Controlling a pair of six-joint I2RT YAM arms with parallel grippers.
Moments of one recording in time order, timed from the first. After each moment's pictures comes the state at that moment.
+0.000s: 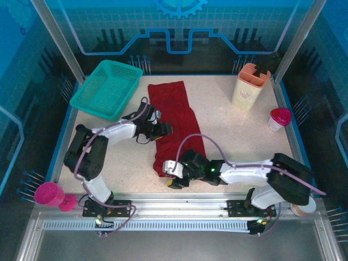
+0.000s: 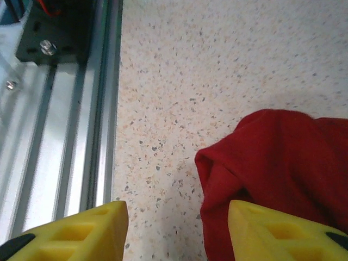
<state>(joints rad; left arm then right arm) -0.38 1.78 1.05 -0.30 0.41 -0.67 1.09 1.46 0.58 0.17 -0.27 -0.25</state>
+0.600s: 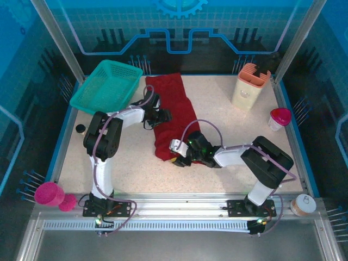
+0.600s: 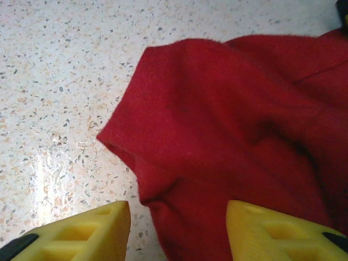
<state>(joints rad) -0.32 2.06 1.37 -0.34 0.24 -0.67 0.78 1.66 0.64 0.31 -0.31 -0.38</state>
